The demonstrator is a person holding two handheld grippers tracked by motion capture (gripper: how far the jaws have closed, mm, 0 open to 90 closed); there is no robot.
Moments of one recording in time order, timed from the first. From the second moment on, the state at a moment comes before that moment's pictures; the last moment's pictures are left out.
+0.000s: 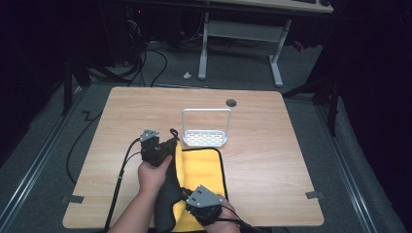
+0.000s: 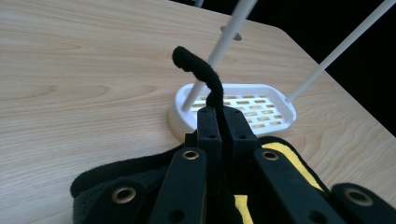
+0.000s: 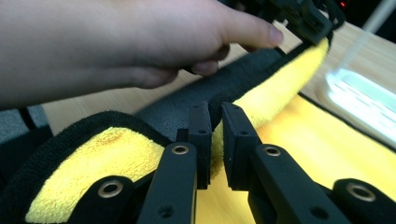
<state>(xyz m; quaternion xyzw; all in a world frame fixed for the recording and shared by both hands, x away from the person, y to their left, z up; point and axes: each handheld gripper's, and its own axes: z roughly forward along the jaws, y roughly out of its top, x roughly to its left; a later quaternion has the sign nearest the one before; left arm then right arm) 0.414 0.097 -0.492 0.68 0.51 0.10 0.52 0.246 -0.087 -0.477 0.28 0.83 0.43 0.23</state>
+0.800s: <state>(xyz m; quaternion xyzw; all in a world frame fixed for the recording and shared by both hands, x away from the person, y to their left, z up) 0.414 0.014 -0.495 0.72 0.49 0.11 0.48 0.234 -0.160 -0.497 0.33 0.83 0.38 0.24</state>
